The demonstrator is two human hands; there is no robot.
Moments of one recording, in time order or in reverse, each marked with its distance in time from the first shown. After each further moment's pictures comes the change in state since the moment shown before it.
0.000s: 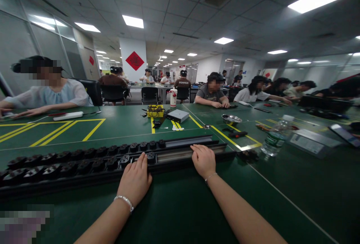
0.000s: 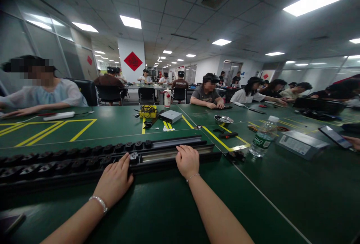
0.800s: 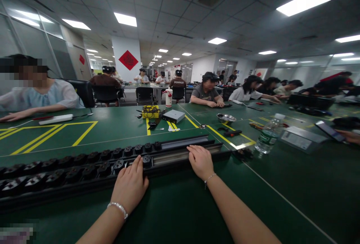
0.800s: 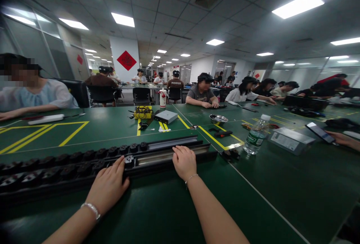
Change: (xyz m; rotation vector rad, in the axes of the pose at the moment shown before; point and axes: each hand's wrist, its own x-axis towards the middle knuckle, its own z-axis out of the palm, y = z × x) left_hand 0.002 0.000 -0.002 0.018 -0.018 0.011; right_hand 0.000 0.000 -0.009 0.017 -0.084 0.001
